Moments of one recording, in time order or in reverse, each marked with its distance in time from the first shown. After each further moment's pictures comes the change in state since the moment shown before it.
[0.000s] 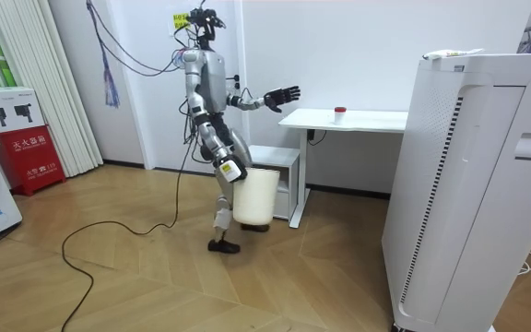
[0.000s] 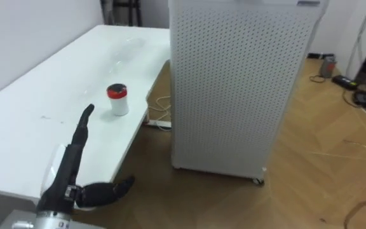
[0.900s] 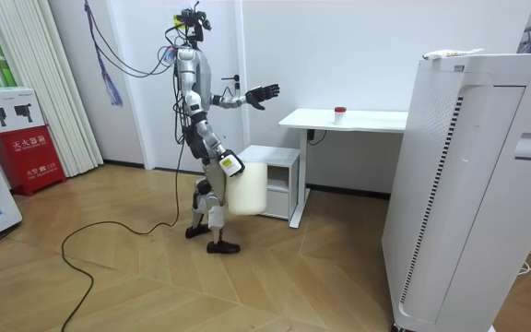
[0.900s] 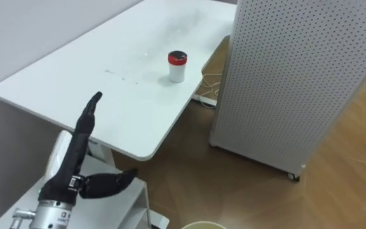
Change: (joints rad) left arm -0.042 0.031 -0.024 -0.086 0.069 0.029 0.002; right arm -0.040 0.011 0.020 -0.002 0.038 -0.051 0.016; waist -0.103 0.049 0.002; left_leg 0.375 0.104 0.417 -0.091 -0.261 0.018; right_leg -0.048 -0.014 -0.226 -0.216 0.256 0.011
